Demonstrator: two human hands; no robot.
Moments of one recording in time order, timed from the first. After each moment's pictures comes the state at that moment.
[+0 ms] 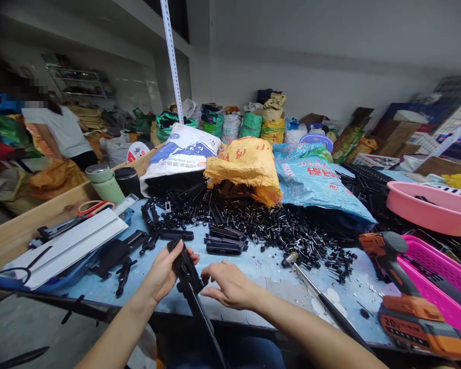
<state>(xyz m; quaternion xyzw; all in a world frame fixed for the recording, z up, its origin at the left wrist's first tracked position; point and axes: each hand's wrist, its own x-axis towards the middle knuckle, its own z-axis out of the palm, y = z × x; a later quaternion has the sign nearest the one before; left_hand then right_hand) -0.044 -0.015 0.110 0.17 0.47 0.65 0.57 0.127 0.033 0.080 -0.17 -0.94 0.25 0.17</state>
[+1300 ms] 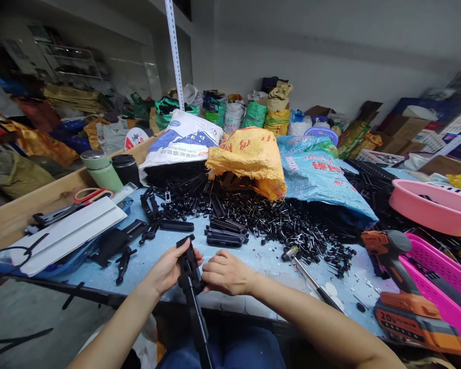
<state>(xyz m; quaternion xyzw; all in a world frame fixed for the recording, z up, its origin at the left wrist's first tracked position) -0.045 -0.010 0.098 0.08 0.49 0.57 0.65 0.125 0.049 0.067 0.02 -0.98 0.07 0.19</state>
